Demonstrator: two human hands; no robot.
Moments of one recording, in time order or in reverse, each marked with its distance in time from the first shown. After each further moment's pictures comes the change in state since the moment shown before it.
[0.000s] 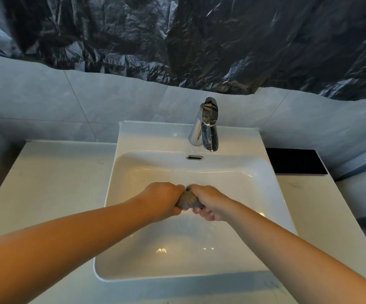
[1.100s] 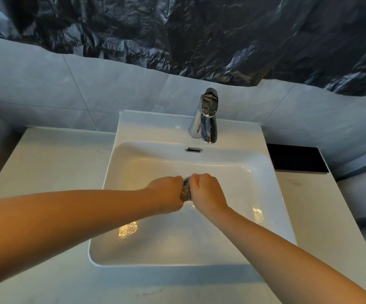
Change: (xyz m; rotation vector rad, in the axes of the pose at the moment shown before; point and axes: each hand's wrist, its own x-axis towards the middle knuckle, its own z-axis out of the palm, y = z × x) left_hand 0.013 0.027 0.009 -0.174 -0.101 -0.258; right_hand 0.020 0.026 0.011 -0.347 0.541 -0.497
